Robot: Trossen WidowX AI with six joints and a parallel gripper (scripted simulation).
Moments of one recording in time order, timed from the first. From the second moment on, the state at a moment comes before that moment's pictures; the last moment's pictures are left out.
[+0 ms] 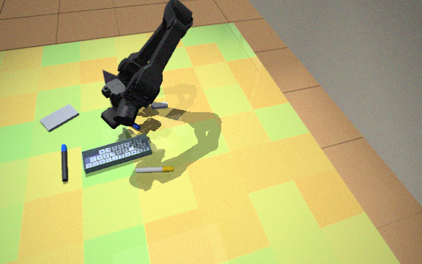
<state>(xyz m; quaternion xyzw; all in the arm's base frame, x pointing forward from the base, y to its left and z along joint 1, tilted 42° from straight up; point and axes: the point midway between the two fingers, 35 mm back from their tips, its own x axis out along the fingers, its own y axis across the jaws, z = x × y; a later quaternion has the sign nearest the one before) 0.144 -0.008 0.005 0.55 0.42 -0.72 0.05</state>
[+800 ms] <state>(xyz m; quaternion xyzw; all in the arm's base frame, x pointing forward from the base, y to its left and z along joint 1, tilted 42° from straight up) 0.145 0.001 -0.006 0.55 0.42 -0.72 0.05</state>
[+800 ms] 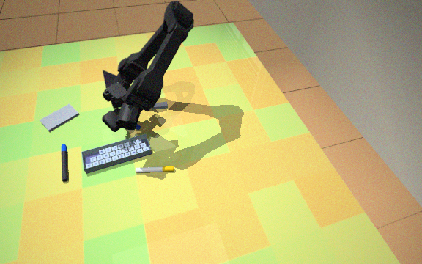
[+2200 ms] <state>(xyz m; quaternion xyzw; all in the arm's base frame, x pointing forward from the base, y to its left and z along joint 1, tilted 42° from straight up) 0.144 0.014 -0.020 0.55 0.42 -0.72 0.05</state>
